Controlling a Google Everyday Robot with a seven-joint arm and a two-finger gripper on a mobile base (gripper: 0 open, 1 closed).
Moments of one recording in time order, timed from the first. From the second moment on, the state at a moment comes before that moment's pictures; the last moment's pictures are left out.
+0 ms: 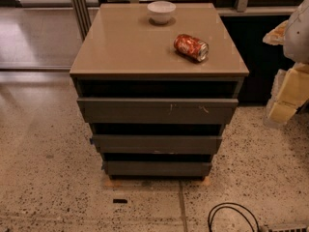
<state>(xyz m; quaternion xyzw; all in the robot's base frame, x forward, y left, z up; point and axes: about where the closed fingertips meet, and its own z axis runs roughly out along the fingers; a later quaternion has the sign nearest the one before) 0.439 -0.214 0.977 -0.60 0.78 -0.04 0.16</state>
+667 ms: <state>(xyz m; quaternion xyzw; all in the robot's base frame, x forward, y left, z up) 0.448 -0.207 0.963 -0.60 0.78 -0.02 0.18</state>
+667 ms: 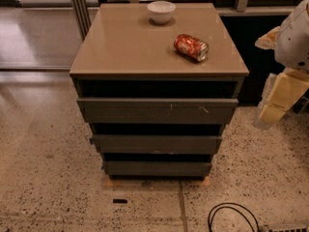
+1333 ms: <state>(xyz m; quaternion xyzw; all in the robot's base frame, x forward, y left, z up) 0.487 -0.185 0.908 -0.59 0.77 0.00 0.25</state>
